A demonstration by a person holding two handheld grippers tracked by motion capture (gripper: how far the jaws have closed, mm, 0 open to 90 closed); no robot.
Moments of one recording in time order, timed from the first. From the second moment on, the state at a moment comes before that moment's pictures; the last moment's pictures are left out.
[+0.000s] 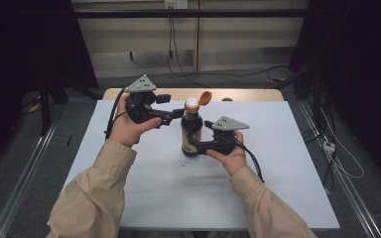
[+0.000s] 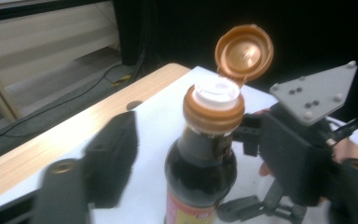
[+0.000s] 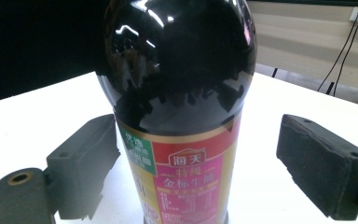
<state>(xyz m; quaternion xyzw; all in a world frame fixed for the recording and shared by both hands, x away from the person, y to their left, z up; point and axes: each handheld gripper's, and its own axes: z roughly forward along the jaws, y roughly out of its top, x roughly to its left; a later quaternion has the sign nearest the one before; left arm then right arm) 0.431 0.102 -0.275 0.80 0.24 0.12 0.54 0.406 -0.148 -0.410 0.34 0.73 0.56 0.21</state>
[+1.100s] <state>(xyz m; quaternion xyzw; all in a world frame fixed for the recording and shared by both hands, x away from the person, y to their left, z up) 0.415 0.134 -0.334 0.79 0.26 0.12 0.54 0.381 -0.181 -0.405 0.35 0.74 0.55 0.19</state>
